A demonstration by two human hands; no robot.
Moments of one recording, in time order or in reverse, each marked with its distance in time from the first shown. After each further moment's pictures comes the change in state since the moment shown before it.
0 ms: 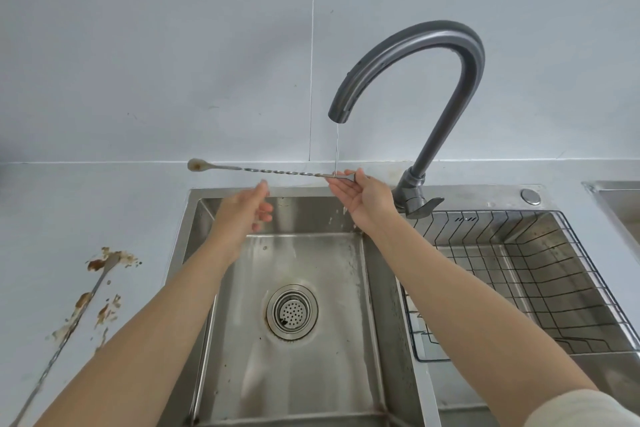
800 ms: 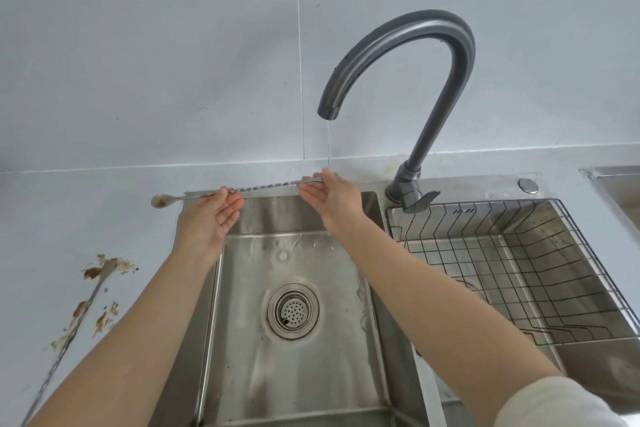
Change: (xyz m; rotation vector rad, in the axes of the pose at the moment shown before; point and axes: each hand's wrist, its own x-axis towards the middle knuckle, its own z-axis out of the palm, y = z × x) left_hand 0.003 -0.003 -0.025 -0.556 0.102 -0.070; right_hand -0.007 0.028 0.024 -0.065 0.019 0.001
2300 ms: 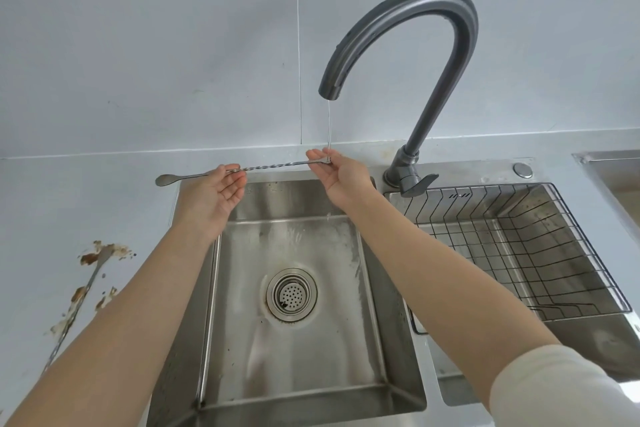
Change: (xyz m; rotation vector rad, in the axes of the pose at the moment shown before) left_hand 0.013 0.001 0.007 -0.061 -0.057 -0.058; right_hand 0.011 -0.013 -0.006 0.135 -0.038 0.039
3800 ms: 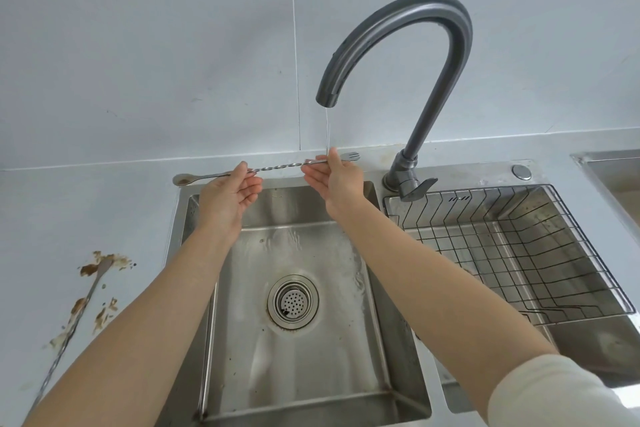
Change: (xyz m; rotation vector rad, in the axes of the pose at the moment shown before) left_hand -0.002 -0.009 0.021 0.158 0.001 0.126; right_hand -0.009 0.008 0.010 -0.209 0.123 -0.118
